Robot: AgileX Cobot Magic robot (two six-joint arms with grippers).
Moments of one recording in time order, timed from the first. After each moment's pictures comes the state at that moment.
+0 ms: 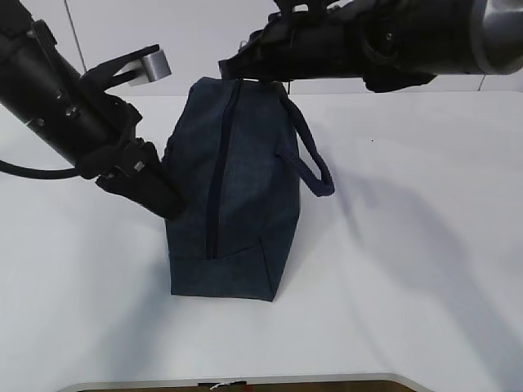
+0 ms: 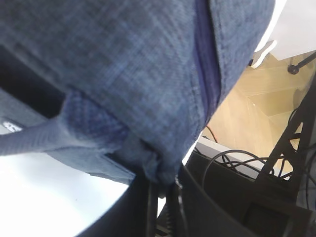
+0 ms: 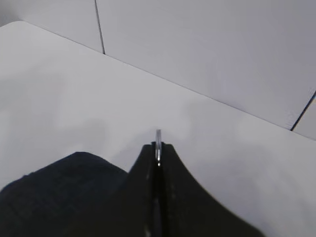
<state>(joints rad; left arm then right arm) -0.36 1.74 -1.28 -0.70 1.11 0.77 0.49 1.96 -1.53 -1.83 0.00 1.75</state>
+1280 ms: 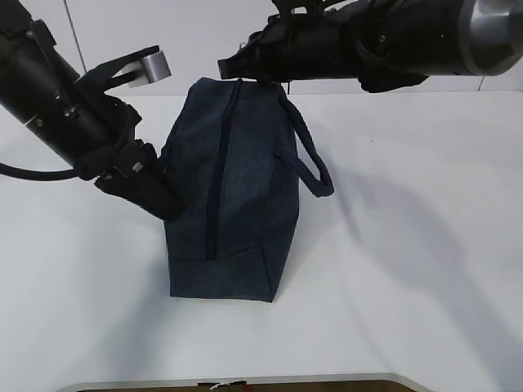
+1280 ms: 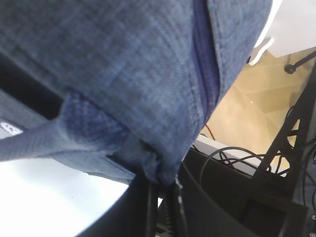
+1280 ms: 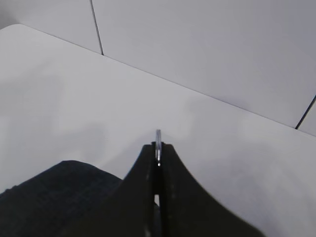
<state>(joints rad) -0.36 1.74 -1.28 -0.70 1.13 0.77 0.48 1.99 -1.56 -1.83 -0.01 1.77</state>
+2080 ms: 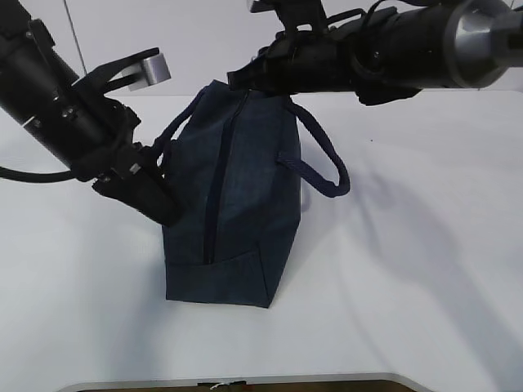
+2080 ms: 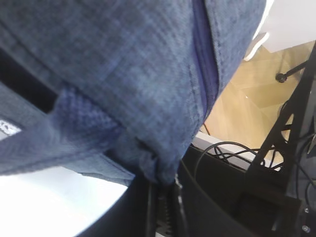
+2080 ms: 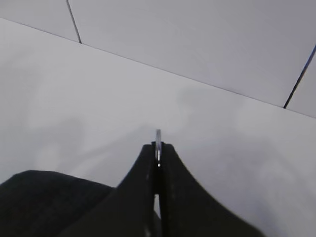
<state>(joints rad) -0.36 1.74 -1.28 -0.70 1.16 0.75 0.46 2.04 -1.56 -1.83 0.03 1.79</state>
